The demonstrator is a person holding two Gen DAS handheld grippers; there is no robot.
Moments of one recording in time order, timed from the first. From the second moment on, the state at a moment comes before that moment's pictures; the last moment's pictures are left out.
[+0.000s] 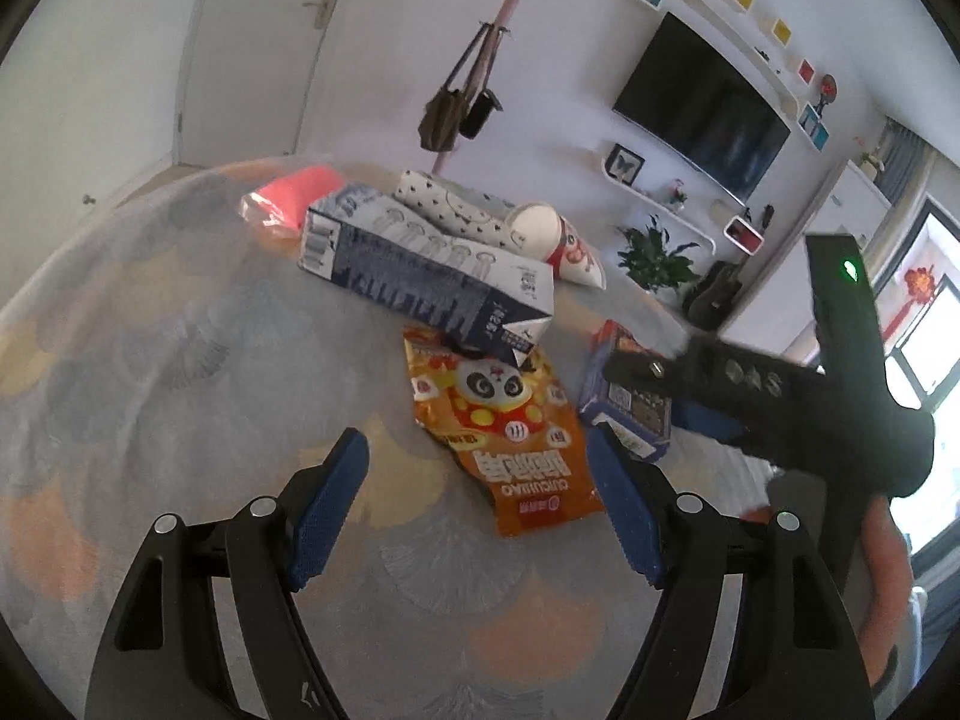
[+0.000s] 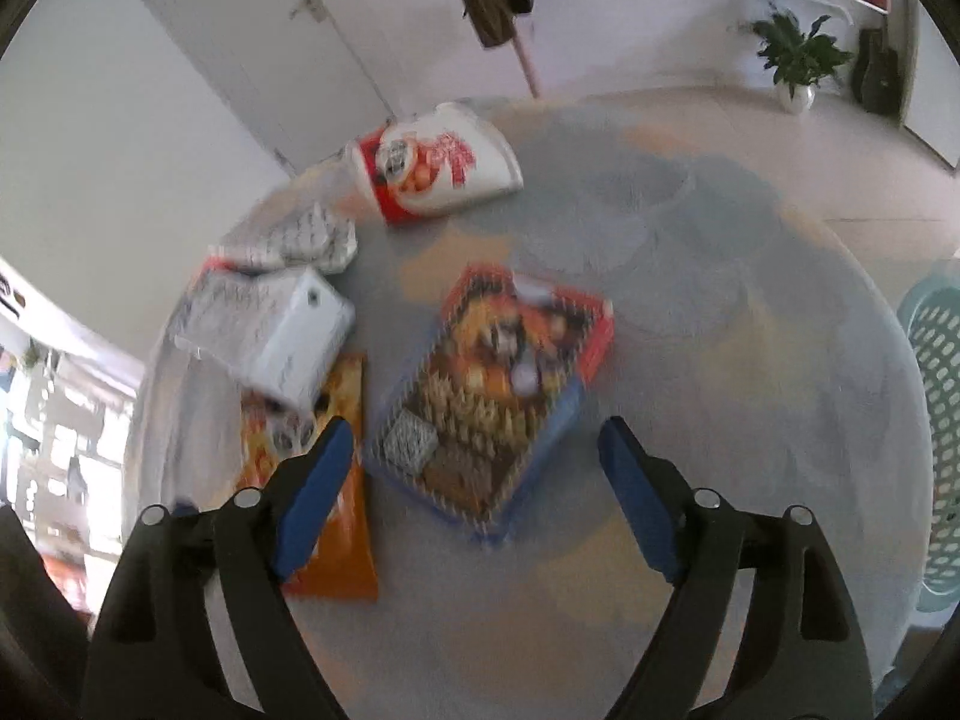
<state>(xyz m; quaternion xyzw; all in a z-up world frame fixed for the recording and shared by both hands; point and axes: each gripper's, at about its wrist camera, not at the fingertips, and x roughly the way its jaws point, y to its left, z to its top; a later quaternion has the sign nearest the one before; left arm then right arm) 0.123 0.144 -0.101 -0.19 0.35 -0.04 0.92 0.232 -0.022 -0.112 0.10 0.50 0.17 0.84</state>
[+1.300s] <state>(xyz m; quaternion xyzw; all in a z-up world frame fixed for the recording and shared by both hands) 0.136 0.093 -0.105 -0.02 0.42 -0.03 0.91 0.179 -0.084 -0.112 -0.02 0.47 0.20 0.86</state>
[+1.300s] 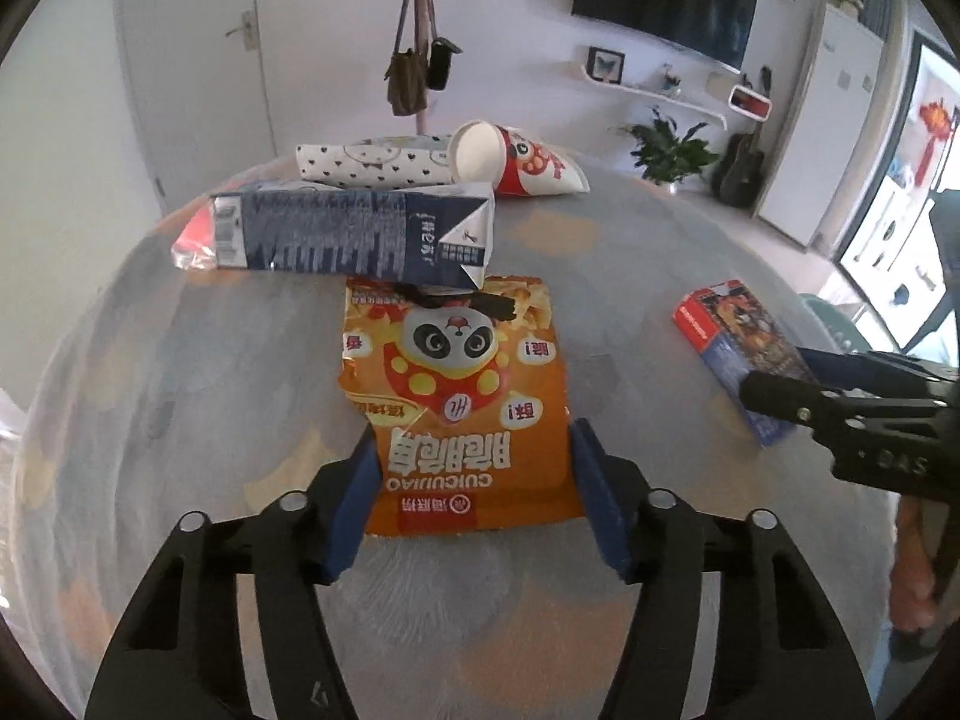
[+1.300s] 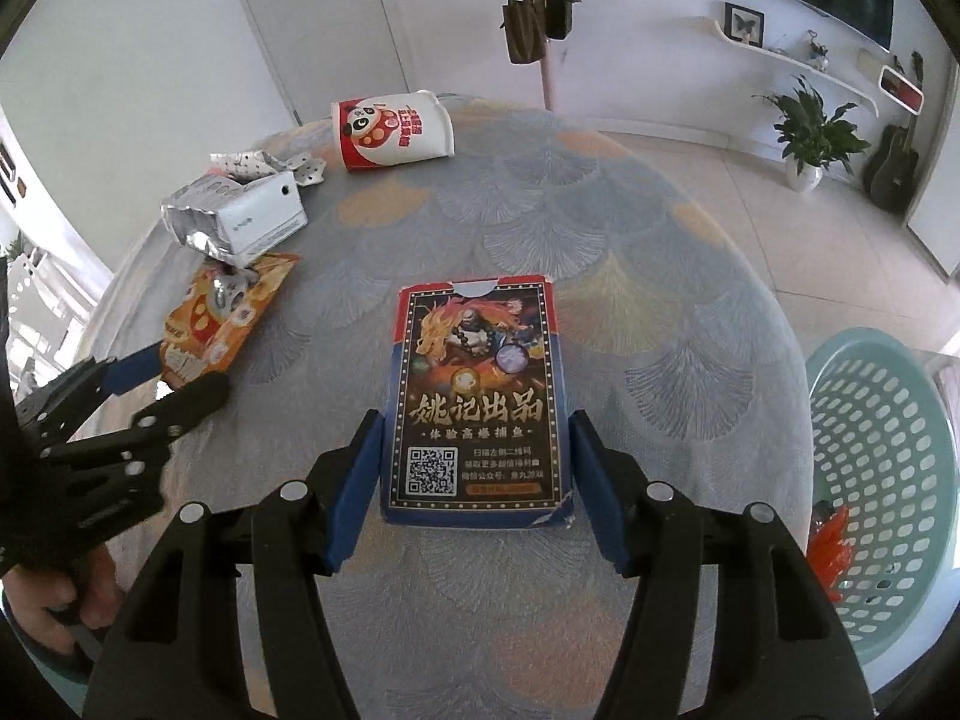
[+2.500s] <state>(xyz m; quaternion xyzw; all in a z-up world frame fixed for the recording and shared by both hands) 0.099 0.025 -0.033 -0.04 0.30 -0.14 0.94 0.156 -0.133 -0.057 0.03 0.39 0.16 0.90</state>
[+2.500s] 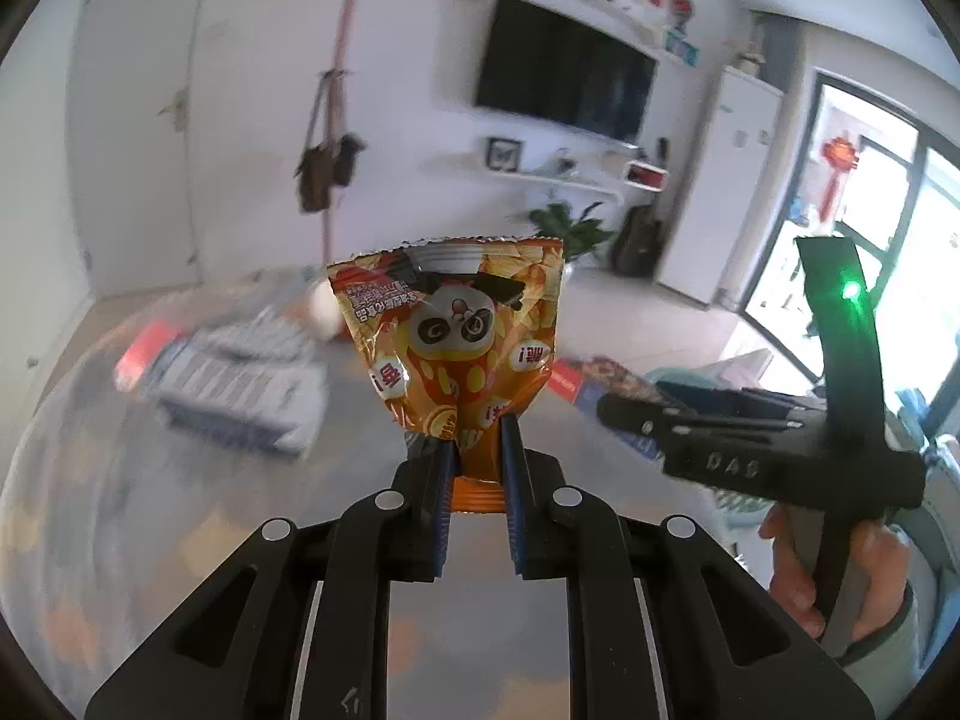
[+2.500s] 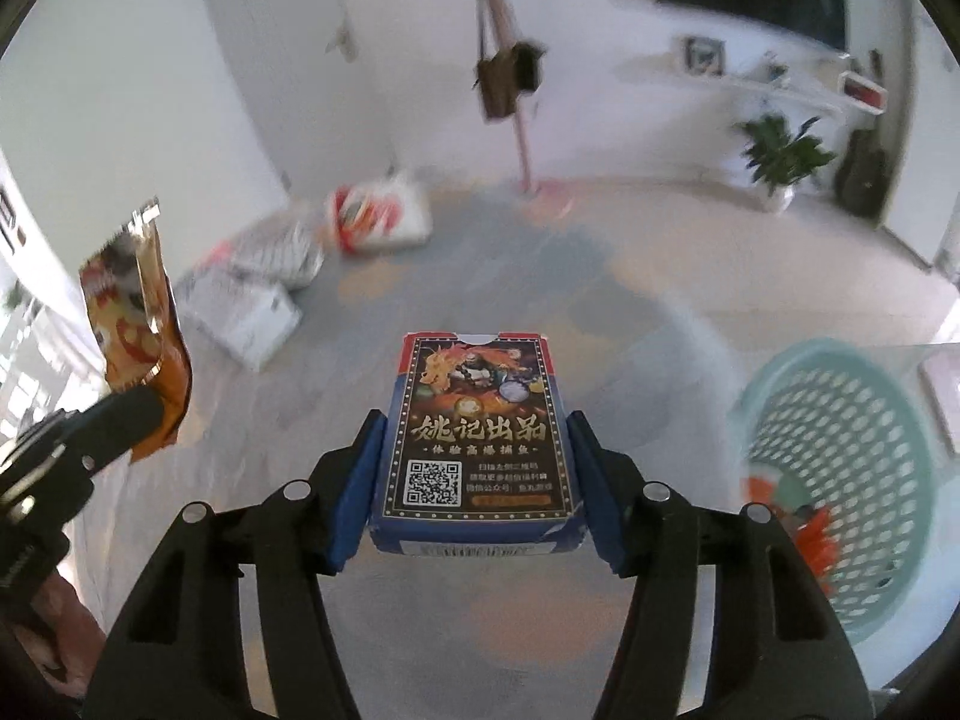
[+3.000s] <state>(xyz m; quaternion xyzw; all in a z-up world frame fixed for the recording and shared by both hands) 0.155 -0.131 -0.027 0.00 0.30 -0.27 0.91 0.136 -0.295 -0.032 0.11 0.35 0.02 0.93</state>
